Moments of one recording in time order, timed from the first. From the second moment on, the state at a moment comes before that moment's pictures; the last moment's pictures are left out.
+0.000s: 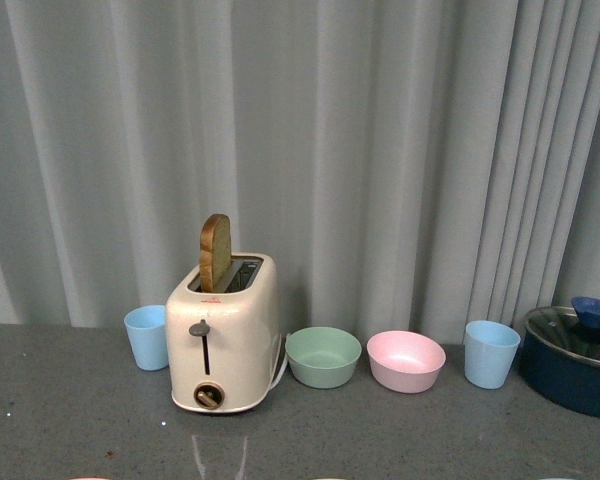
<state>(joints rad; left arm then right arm) 0.00 0.00 0.03 0.00 0.00 0.00 0.00 0.00 0.01 0.00 0.00 -0.01</state>
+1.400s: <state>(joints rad) 0.37 1.91 0.95 -0.03 0.34 0.40 0.00 0.00 0.01 0.00 0.00 -0.01</state>
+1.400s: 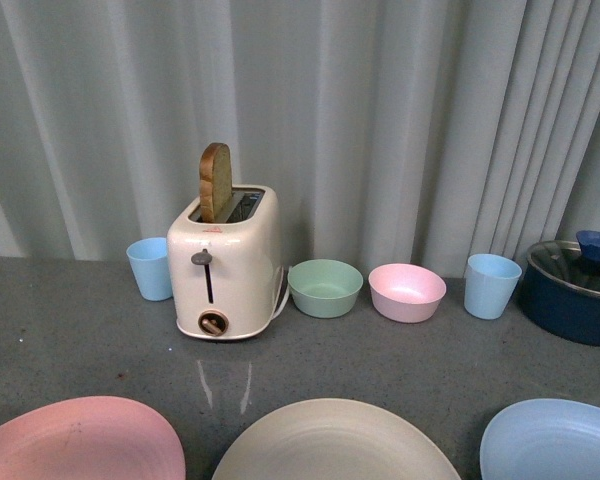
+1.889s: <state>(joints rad) 0.40 2.05 0.96 0.01 0.35 0.43 0.00 0.00 0.01 0.00 0.00 -0.01</state>
